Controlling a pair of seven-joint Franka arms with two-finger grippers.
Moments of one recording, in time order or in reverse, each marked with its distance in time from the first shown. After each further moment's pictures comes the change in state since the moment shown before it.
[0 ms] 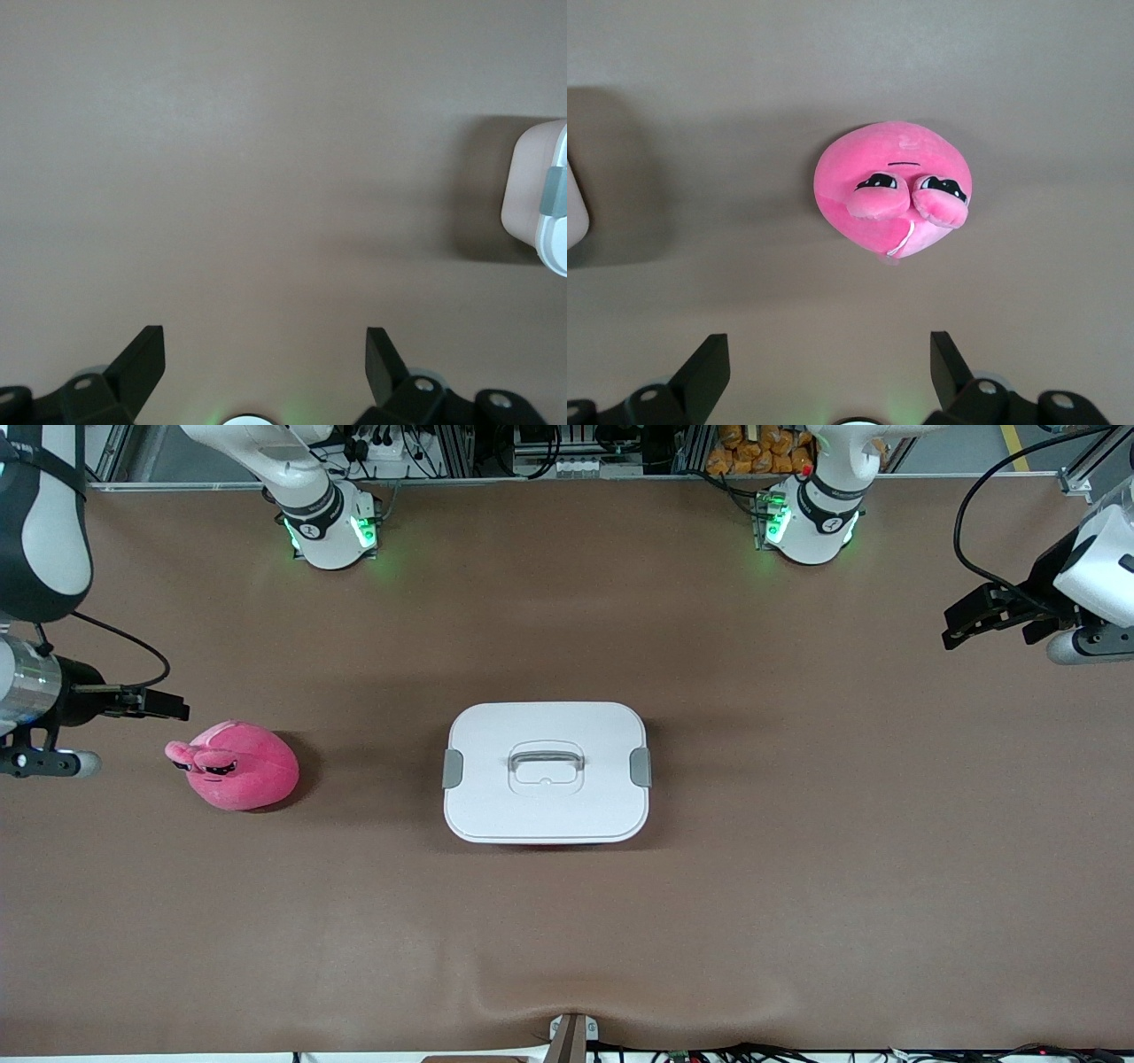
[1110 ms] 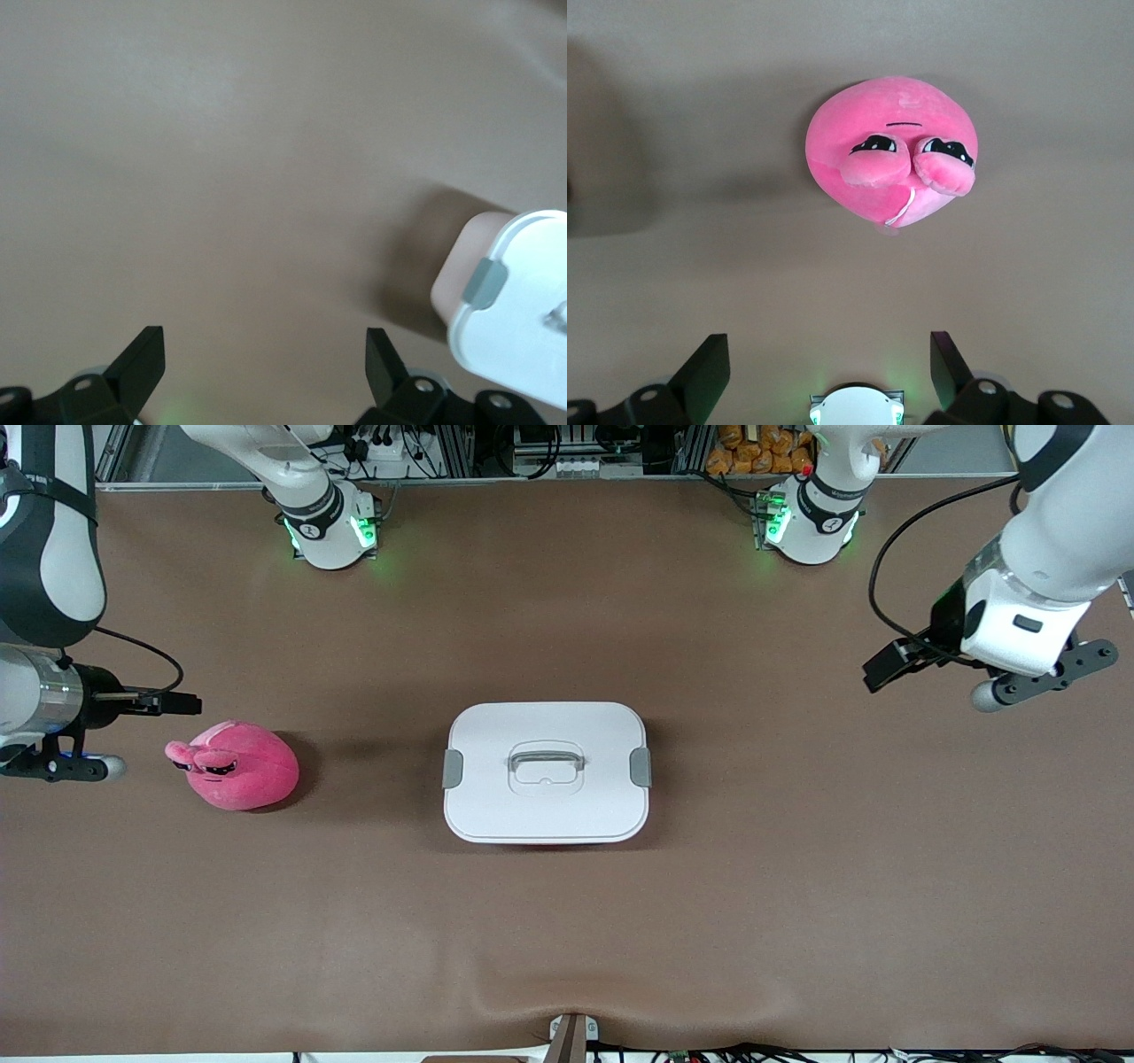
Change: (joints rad) left arm -0.024 0.089 -0.142 -0.001 -0.001 0.124 -0.508; right arm 0.000 0.026 -0.005 0.001 0.000 -0.072 0.000
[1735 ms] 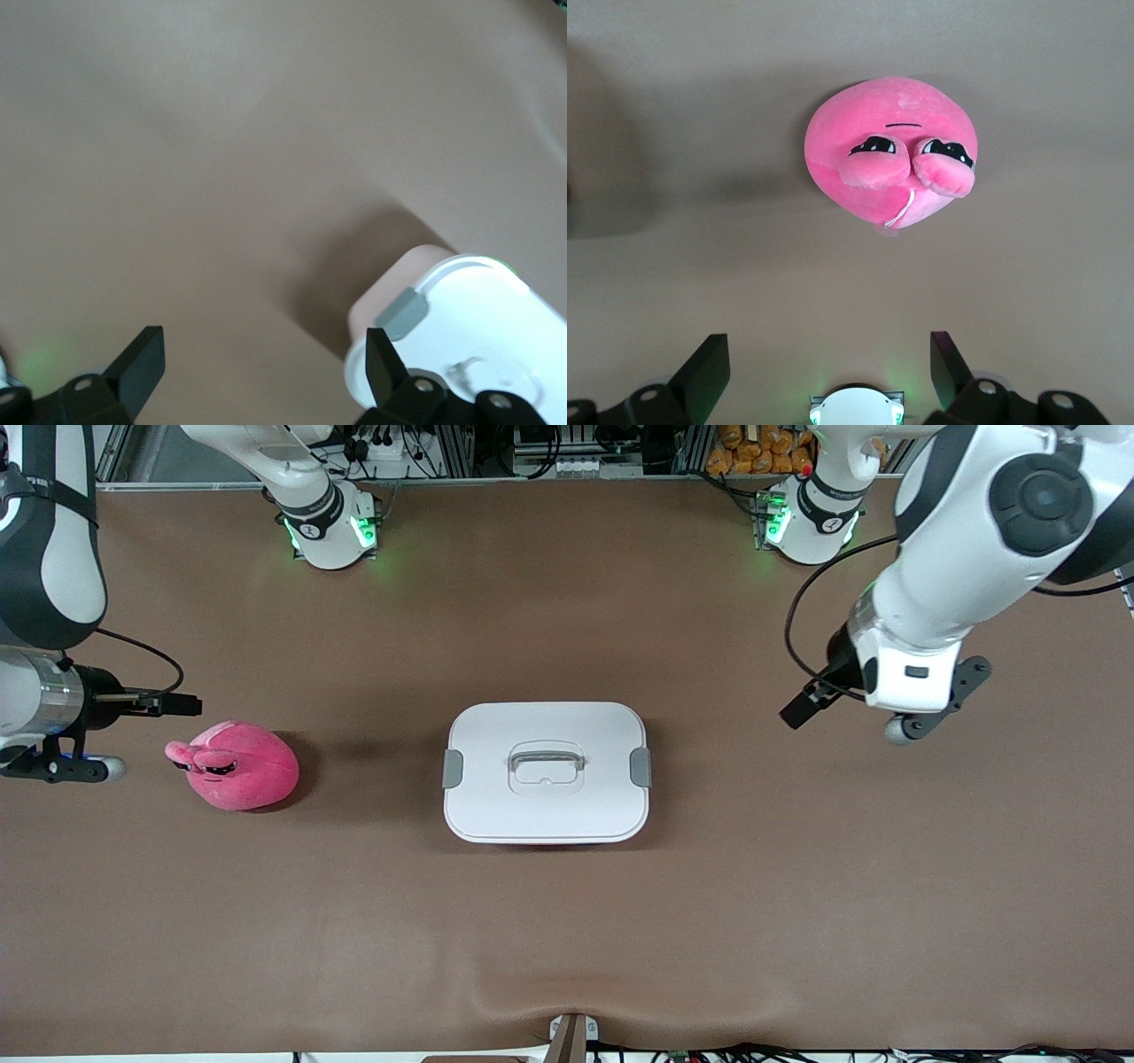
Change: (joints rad) left arm -0.073 0.110 -0.080 0.000 0.000 0.114 -0.494; right arm 0.000 0.008 -0.001 0.001 0.000 0.004 0.000
